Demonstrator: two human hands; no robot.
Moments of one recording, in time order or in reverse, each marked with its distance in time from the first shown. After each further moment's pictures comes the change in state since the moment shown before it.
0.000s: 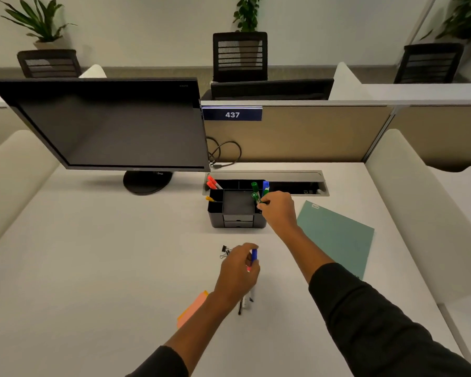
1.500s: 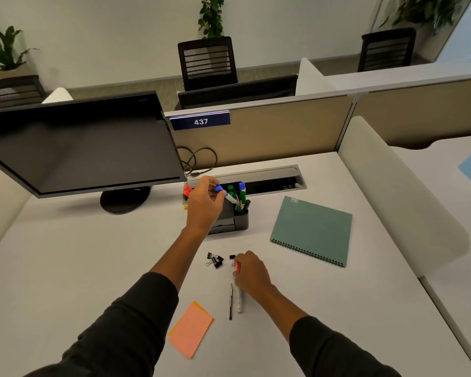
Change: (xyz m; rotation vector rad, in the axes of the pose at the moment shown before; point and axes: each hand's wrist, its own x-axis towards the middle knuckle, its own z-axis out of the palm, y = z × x) left_hand 0.148 0.043 -0.068 -0.074 0.296 0.248; right_hand -0.130 0.047 0.072 -0.062 -0.338 0.139
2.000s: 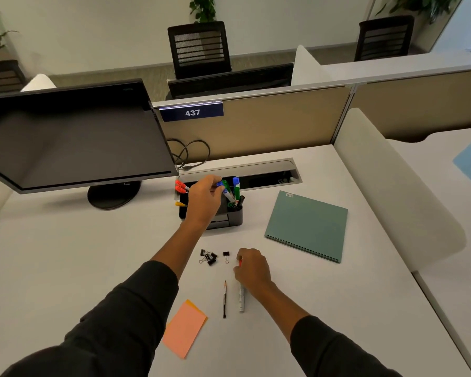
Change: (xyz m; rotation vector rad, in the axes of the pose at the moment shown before) left_hand 0.012 -0.018 0.027 0.066 -0.069 0.014; right_hand 0.002 0.009 -0.008 -0.019 0.083 0.085
